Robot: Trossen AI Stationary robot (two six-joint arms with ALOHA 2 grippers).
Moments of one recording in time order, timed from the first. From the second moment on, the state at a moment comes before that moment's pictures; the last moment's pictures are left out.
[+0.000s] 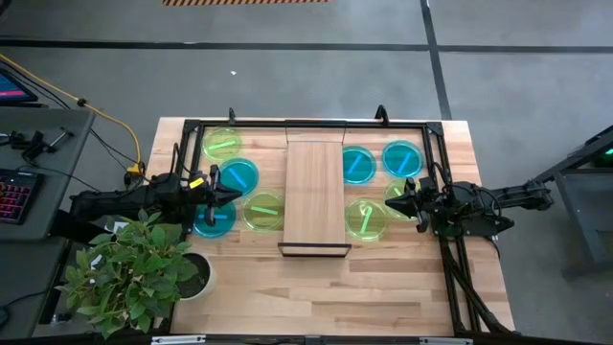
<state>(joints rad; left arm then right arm) 0.06 0.01 0.01 0.00 -0.01 -0.15 0.16 0.01 0.01 0.04 0.15 0.49</state>
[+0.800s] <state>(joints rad) 0.06 0.01 0.01 0.04 -0.02 -0.16 0.16 0.01 0.01 0.04 0.15 0.49</state>
